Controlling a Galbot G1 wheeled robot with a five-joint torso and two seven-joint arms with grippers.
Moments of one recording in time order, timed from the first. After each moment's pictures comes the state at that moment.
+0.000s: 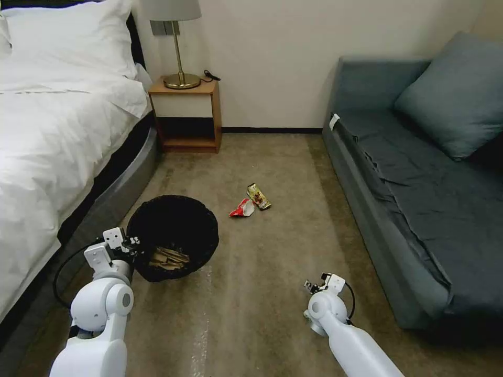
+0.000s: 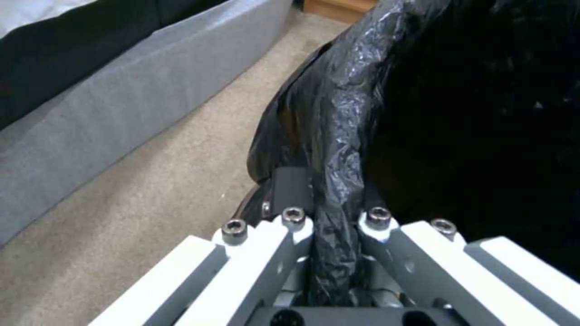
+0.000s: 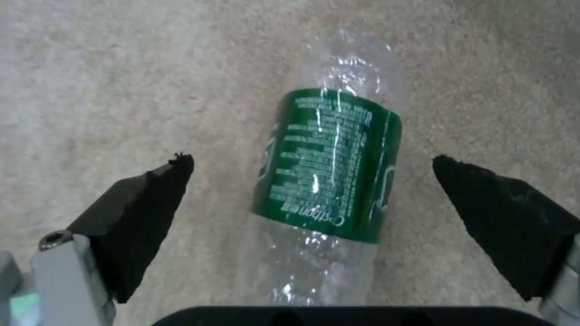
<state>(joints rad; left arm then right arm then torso) 1.25 -1.39 -0.71 -1.98 -0.44 0.61 -0.29 -1.01 1.30 0.11 1.29 0.98 -0.26 0.82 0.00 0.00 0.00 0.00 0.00</state>
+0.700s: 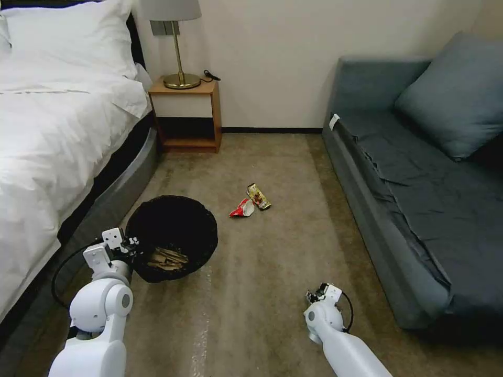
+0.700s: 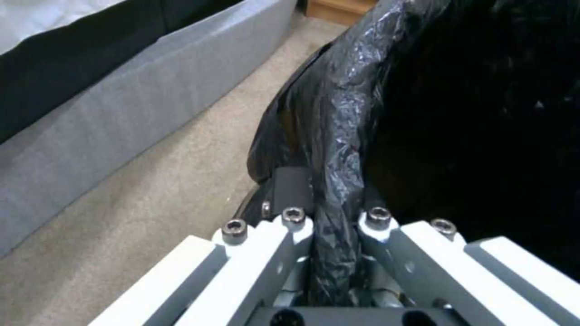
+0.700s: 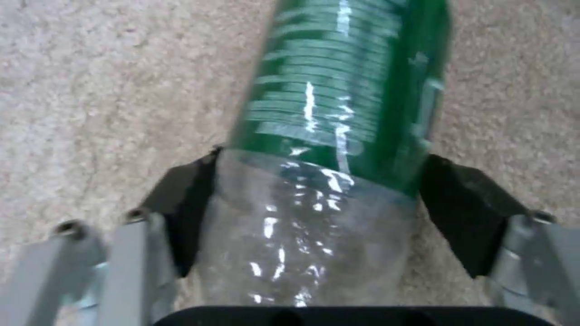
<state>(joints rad) 1.25 -1.38 -0.71 -1.99 -0.43 0.61 -0.29 -1.02 1.35 0.12 1.15 0.89 -0.20 0.75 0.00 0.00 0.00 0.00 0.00</state>
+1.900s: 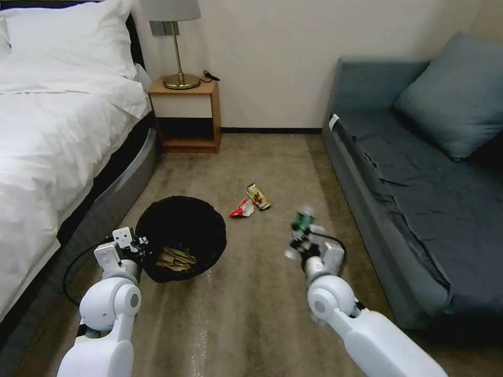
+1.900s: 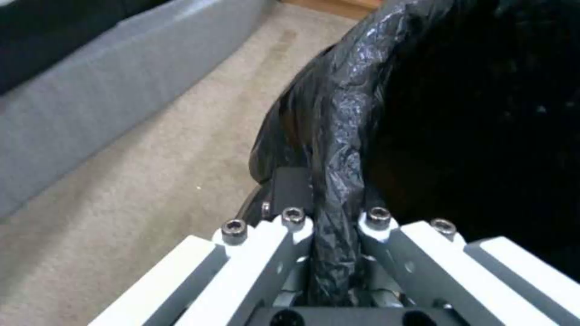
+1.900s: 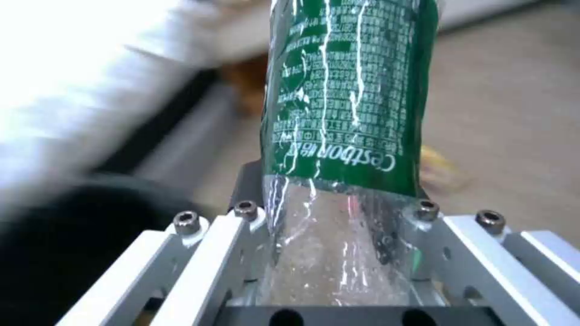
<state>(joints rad) 1.26 -1.40 -0.65 -2.00 -0.42 0.62 -0.29 -0.70 1.07 -0.41 1.88 0.99 0.01 0.64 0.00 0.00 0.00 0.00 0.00</state>
